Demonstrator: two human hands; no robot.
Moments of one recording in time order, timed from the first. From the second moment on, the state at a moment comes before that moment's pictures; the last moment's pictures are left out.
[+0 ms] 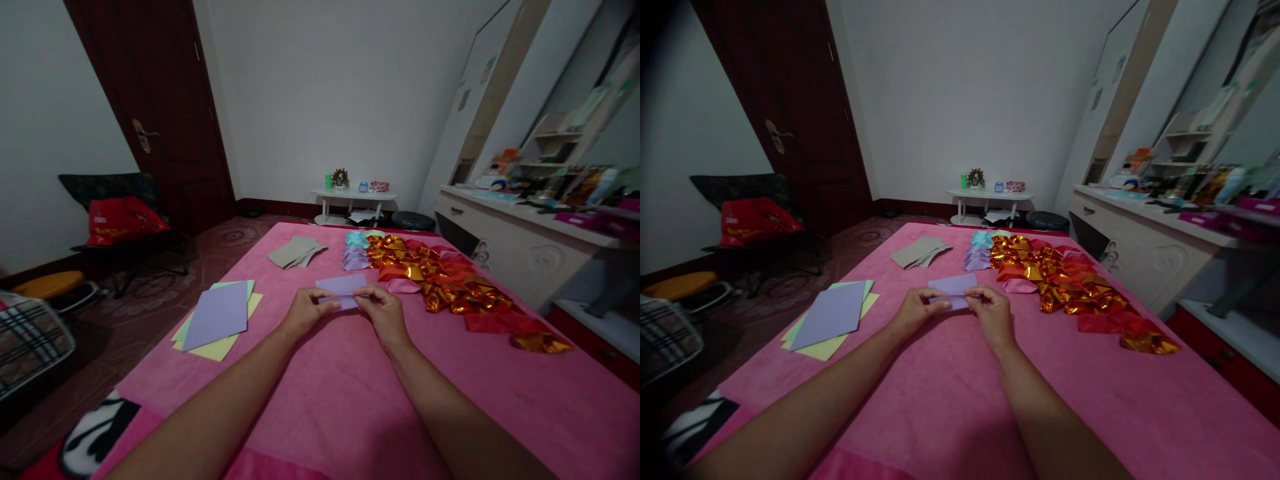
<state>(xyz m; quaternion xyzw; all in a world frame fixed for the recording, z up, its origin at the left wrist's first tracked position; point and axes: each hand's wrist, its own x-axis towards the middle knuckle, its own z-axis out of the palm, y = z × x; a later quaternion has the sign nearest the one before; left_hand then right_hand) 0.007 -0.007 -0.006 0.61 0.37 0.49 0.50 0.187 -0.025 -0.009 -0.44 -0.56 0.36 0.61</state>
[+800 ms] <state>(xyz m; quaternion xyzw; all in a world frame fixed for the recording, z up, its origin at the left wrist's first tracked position) 0.003 -0.001 -0.014 0.49 0.34 0.55 0.58 0.186 -0.024 -0.009 -0.45 -0.57 0.41 0.56</state>
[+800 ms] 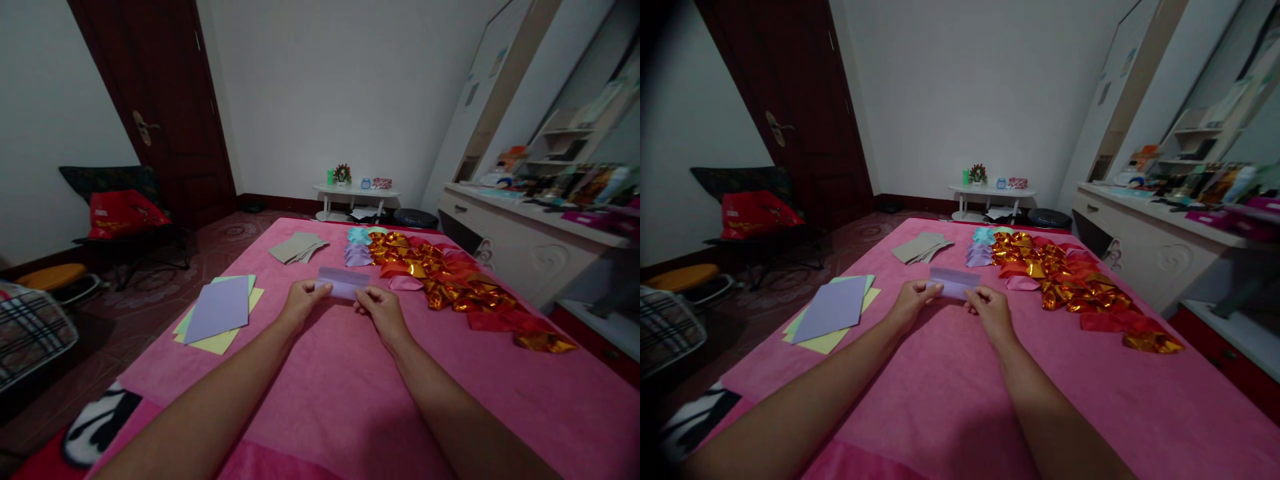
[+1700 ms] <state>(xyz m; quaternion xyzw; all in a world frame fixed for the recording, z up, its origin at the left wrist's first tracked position) 0.002 -0.004 -0.007 0.55 0.44 0.55 0.45 0.189 -0.020 -0.017 -0.47 -0.52 0.38 0.60</state>
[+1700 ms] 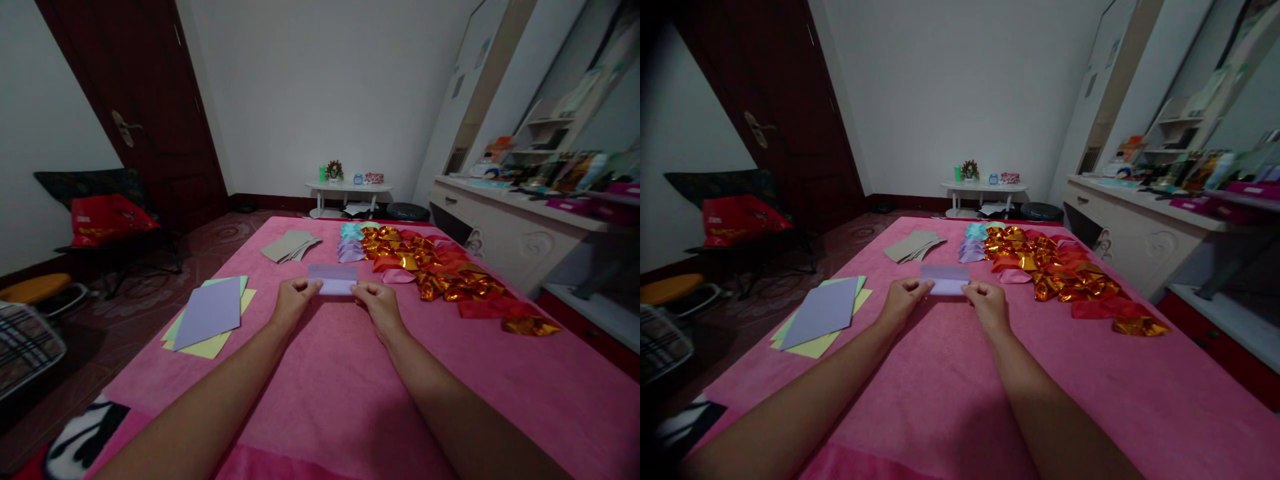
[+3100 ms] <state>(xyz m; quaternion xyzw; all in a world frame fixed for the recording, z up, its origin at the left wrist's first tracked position) 0.001 0.001 -0.010 0.52 0.47 0.58 0.41 0.191 -0.015 -0.022 -0.56 -0.47 0.32 0.60</state>
